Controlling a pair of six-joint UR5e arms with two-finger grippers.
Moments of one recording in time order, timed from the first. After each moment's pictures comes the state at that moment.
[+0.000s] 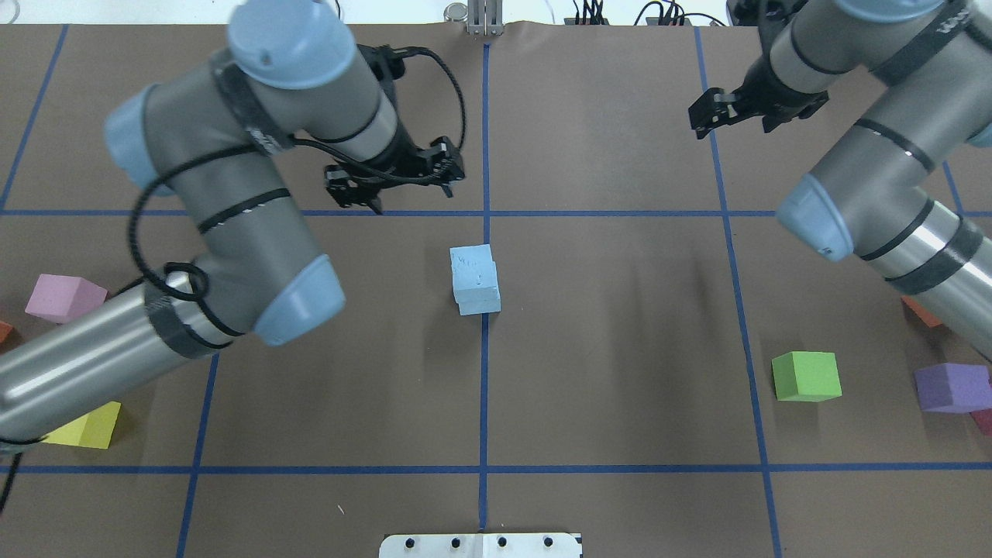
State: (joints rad) left arm -0.75 -2.30 -1.73 -1.58 -2.05 -1.25; right arm 1.01 -1.10 1.71 -1.51 2.04 0.73
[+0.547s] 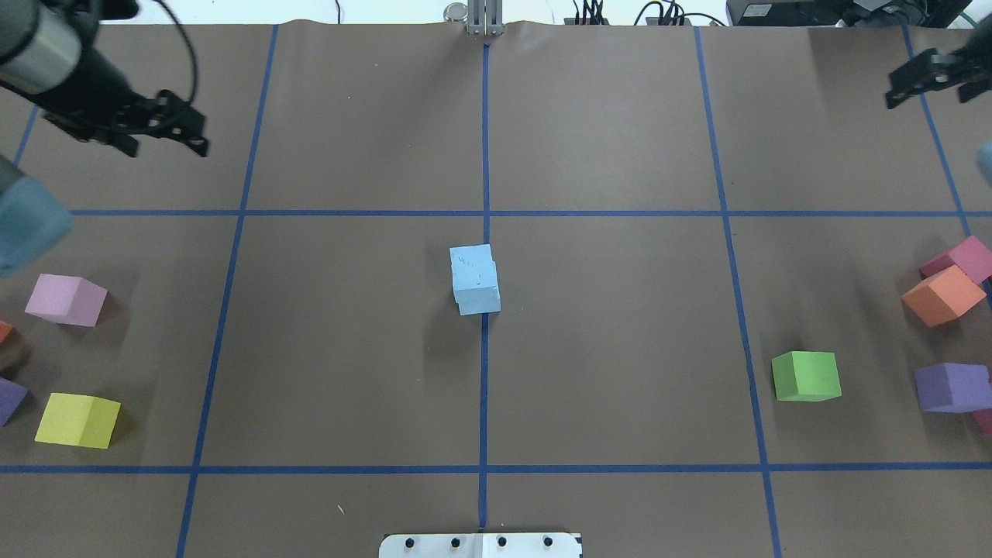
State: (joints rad) left arm -1.10 -1.91 -1.87 -1.58 -2.26 -0.68; right arm 1.33 -1.33 1.74 -1.51 2.19 0.44
